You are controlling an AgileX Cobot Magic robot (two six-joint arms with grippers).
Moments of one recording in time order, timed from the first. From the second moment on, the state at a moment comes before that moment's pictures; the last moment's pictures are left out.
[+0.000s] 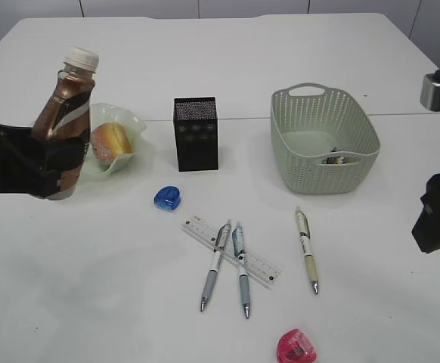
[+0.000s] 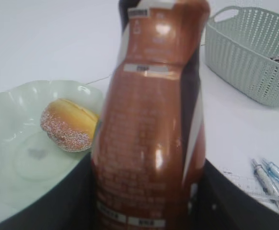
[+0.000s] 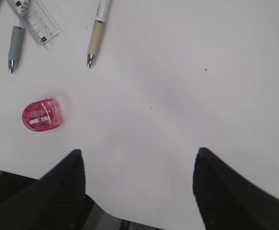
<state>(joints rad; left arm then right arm) -0.29 1.40 -0.52 0.38 -0.46 -0.29 0.27 1.24 -0.95 0.04 1.07 0.01</state>
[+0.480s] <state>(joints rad) -0.30 1.45 -0.52 0.38 -0.58 -0.29 0.27 1.24 -0.95 0.04 1.07 0.01</state>
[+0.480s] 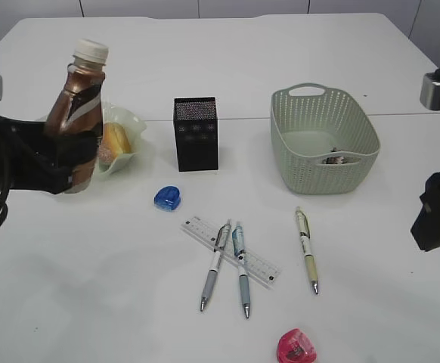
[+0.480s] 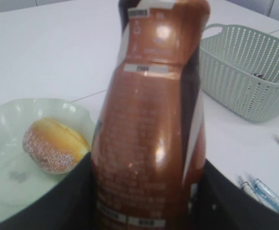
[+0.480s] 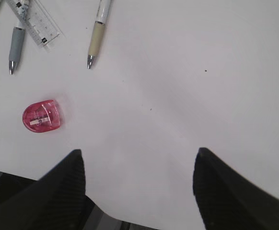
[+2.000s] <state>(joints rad) -0.15 2.13 -0.55 0.45 -1.21 -0.20 0.27 1.24 -0.95 0.04 1.01 0.01</state>
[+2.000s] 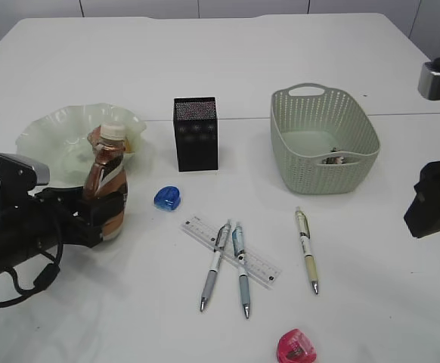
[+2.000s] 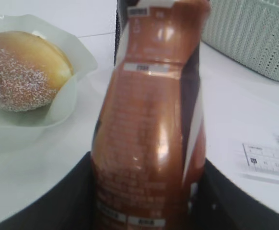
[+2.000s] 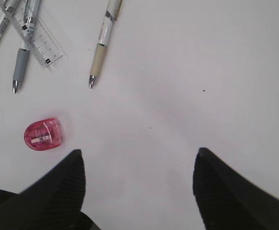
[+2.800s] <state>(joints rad) -0.15 2.23 -0.60 0.45 -1.34 -0.10 0.27 1.24 -0.95 0.04 0.98 0.01</state>
